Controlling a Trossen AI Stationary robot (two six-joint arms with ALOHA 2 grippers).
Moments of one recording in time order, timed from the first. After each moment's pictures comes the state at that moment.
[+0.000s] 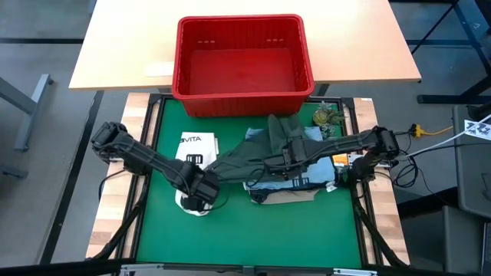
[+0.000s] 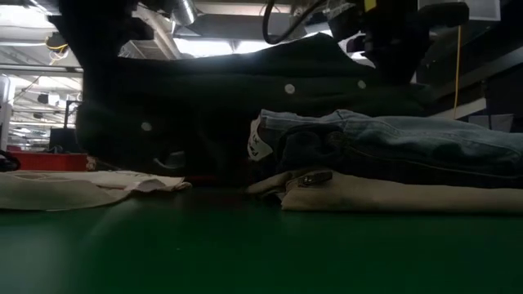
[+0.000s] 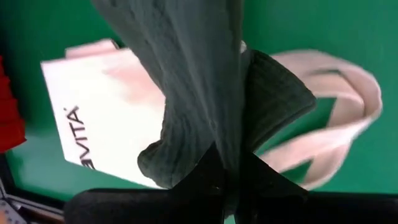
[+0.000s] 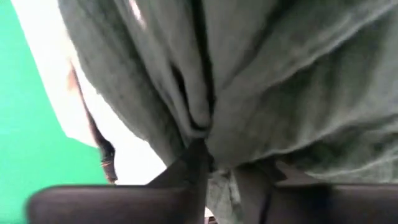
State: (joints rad) left arm -0.41 1.65 1.34 -1.35 -0.25 -0.46; right arm -0.12 1.75 1.55 -1.54 0.25 0.05
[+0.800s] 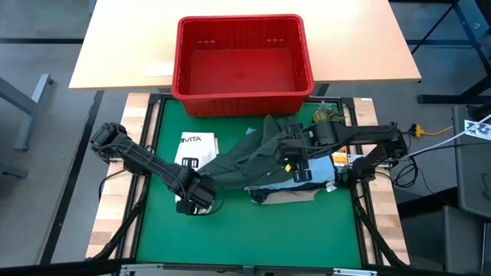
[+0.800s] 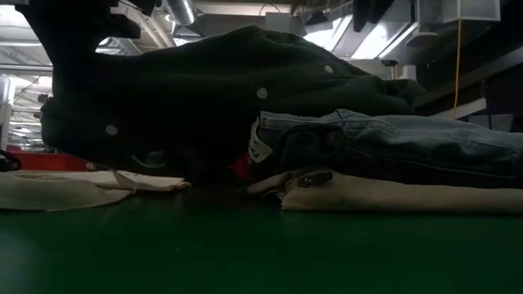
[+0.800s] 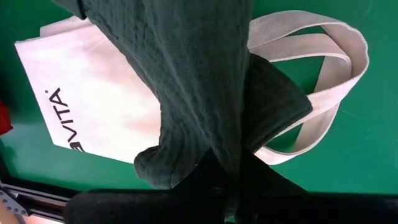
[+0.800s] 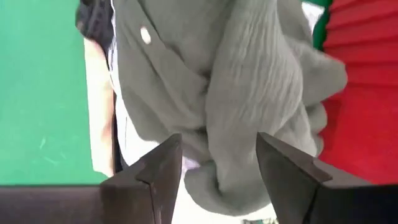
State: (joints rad) left arm -0.45 1.65 1.34 -1.41 -0.19 -0.47; right arm -0.12 1.67 1.87 -1.57 0.24 -0.06
